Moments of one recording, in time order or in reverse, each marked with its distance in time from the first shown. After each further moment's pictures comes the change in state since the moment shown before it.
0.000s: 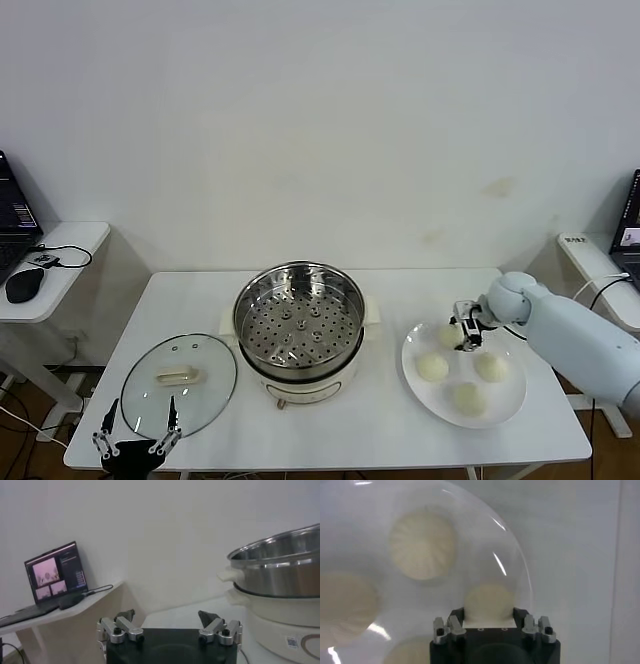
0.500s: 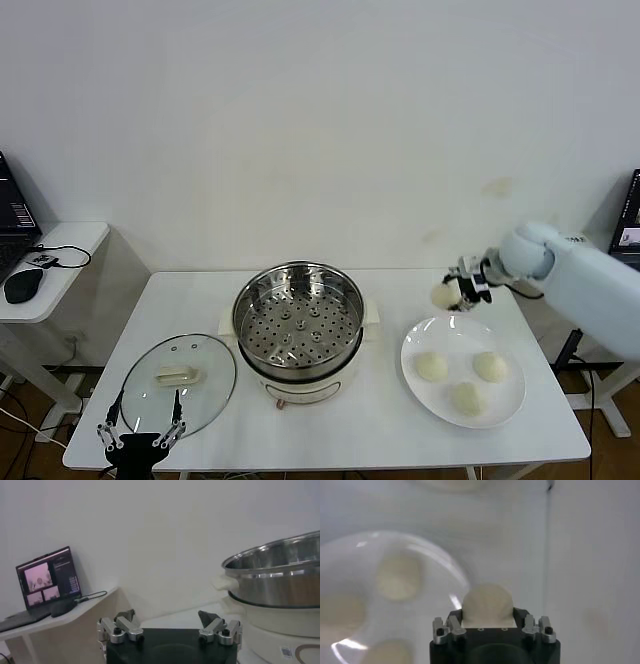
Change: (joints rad) left arm -0.009 0.016 0.003 -0.012 -0.011 0.005 0.004; right arm 0.379 -0.028 -0.204 0.137 0.255 -0.013 -0.011
